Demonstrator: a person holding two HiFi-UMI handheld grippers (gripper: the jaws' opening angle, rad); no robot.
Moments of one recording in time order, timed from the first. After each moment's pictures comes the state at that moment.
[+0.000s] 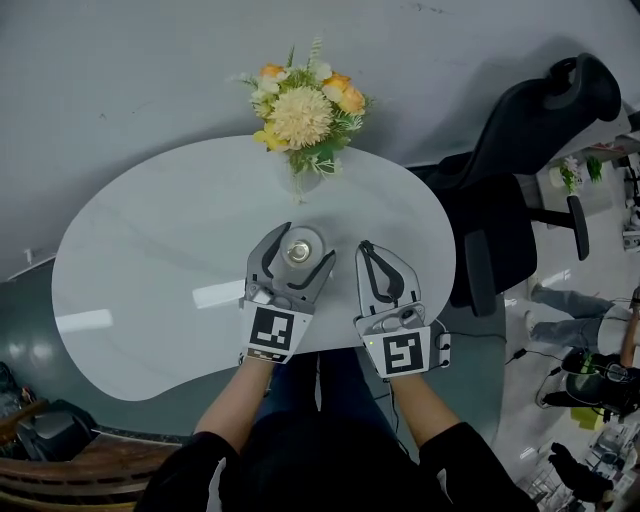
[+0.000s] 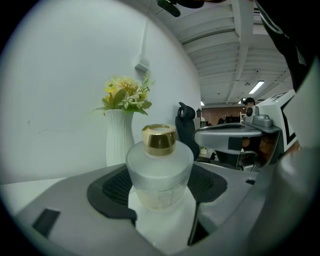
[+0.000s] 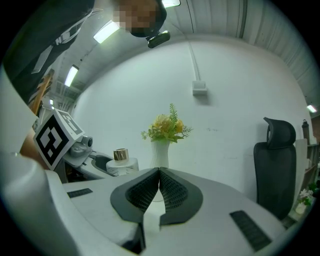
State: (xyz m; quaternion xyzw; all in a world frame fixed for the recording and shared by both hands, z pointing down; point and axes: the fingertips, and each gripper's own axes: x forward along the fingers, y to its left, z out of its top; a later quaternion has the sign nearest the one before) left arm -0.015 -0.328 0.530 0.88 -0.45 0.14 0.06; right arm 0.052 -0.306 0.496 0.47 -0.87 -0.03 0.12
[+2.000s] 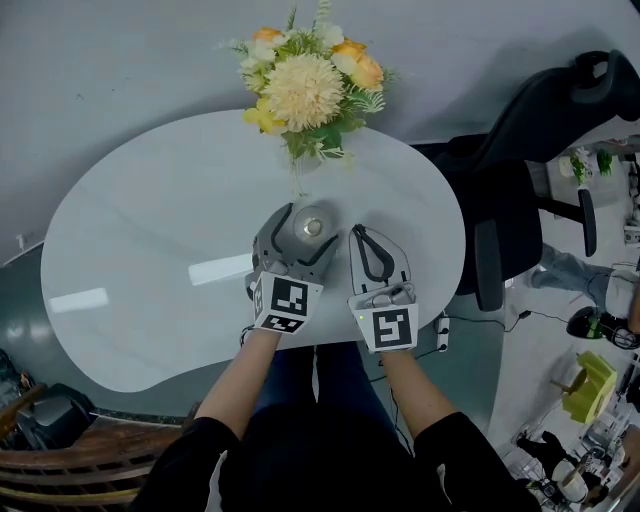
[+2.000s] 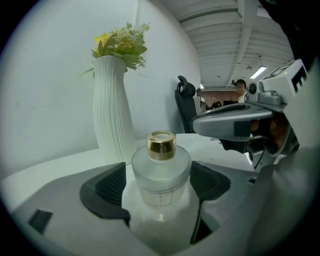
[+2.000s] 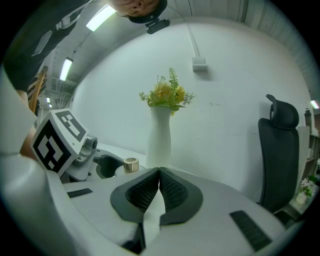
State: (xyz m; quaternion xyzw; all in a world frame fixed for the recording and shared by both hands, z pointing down) left arm -0.009 -0.342 0.637 0.86 -0.44 0.24 0.09; right arm 0.047 -0.322 0.581 0.48 -0.86 0.05 0.16
